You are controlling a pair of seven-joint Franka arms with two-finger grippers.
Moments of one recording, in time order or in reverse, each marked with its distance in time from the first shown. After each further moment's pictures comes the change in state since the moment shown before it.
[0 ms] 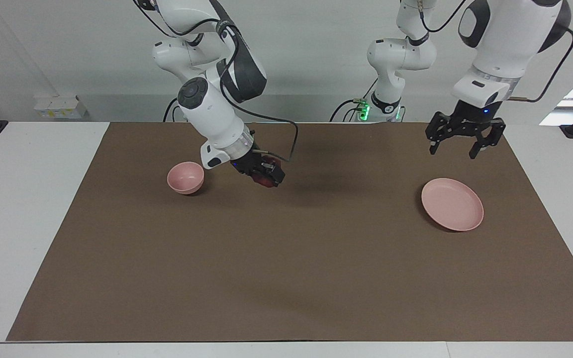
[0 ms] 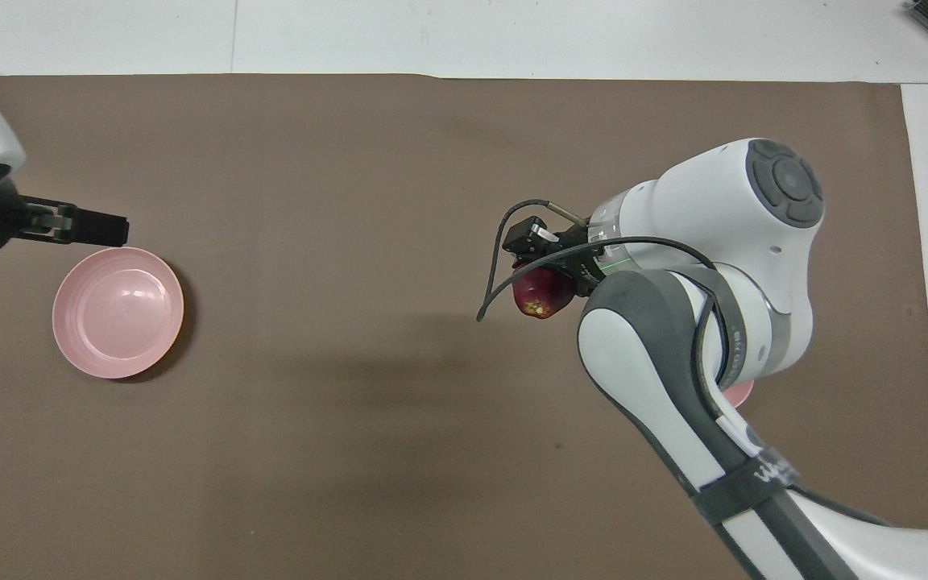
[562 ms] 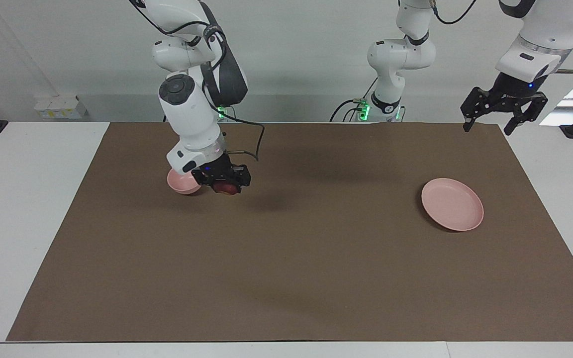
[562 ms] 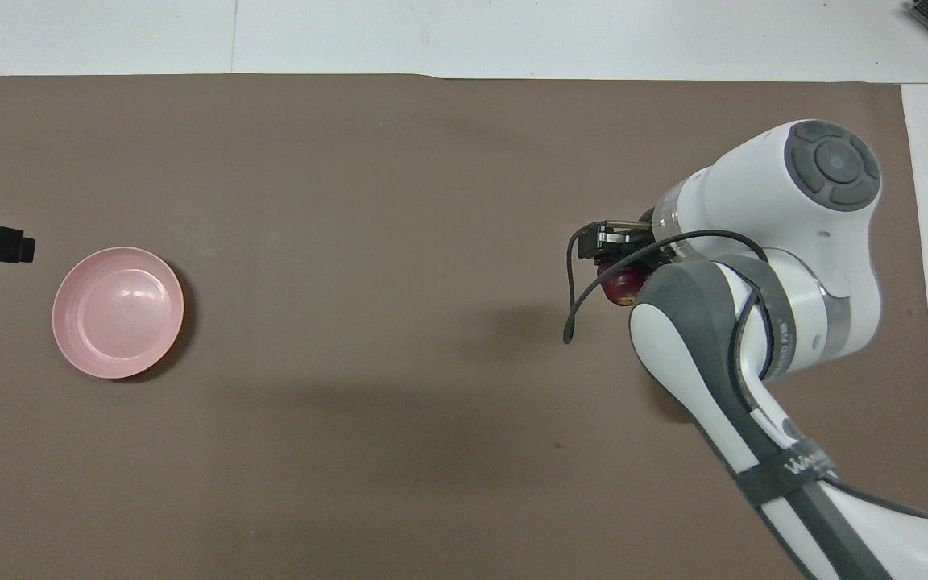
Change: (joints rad) left arm 0.073 -0.003 0.004 0.086 0.000 -0.154 0.035; right arm -0.091 -0.017 -0.004 -0.011 -0.243 -0.060 -0.321
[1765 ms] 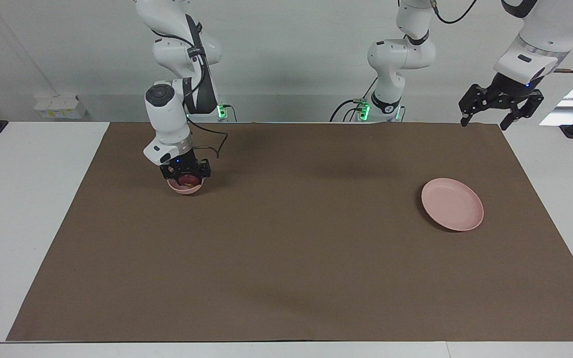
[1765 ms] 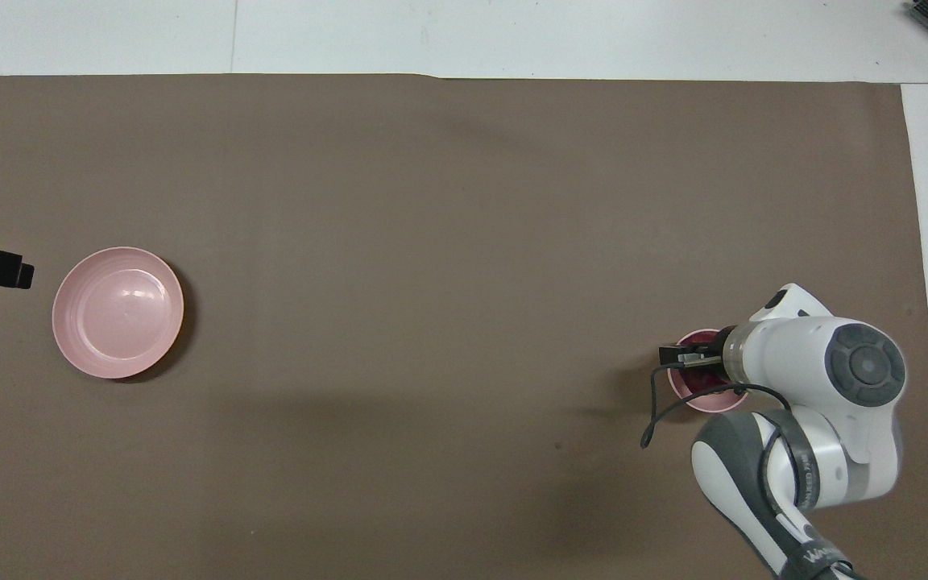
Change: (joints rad) left arm 0.015 -0.006 -0.010 -0.004 0.000 -0.080 0.009; right arm -0.150 -0.260 -0.002 -0.696 -0.143 0.480 -0.227
